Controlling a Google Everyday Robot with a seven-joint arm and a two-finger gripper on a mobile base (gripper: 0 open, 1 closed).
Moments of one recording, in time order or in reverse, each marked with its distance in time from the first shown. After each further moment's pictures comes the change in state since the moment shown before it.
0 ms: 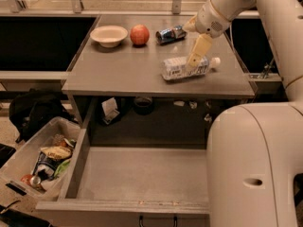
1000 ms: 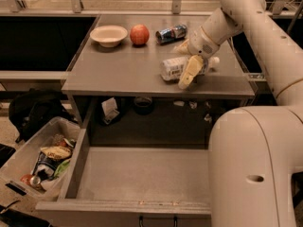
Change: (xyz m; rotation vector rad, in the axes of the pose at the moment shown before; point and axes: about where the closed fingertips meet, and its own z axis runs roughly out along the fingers) arm 0.027 0.017 0.069 -0.125 -0.061 0.047
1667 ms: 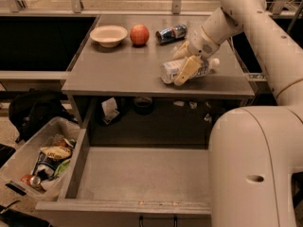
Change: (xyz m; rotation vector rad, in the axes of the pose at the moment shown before) arm 0.000 0.000 0.000 0.000 0.000 0.000
